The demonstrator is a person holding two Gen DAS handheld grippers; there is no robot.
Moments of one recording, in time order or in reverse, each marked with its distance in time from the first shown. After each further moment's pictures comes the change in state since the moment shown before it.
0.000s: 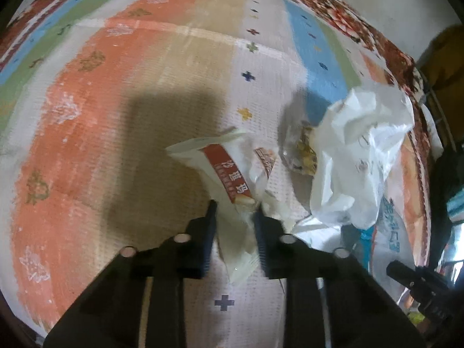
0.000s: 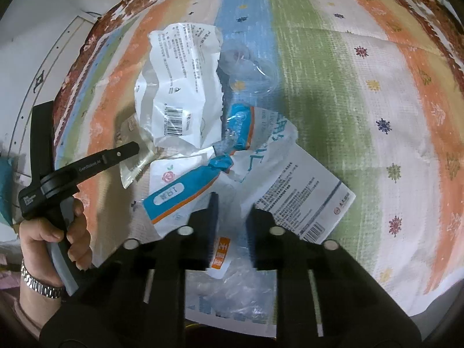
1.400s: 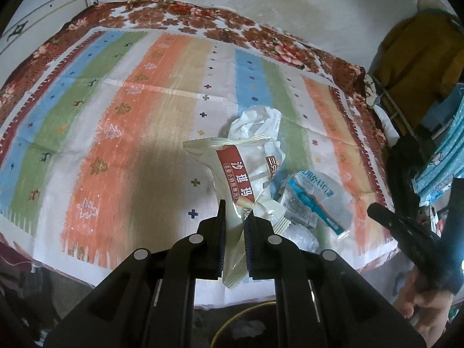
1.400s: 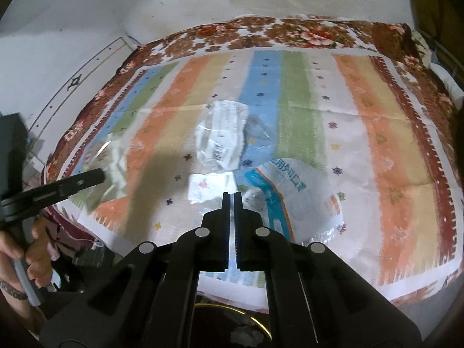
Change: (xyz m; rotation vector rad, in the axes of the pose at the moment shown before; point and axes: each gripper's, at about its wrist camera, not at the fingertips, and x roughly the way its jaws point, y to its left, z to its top) left arm -0.178 -0.042 -0.092 0.119 -0.200 -0.073; right arm -0.145 0.022 -0.062 -0.173 -0.296 -0.029
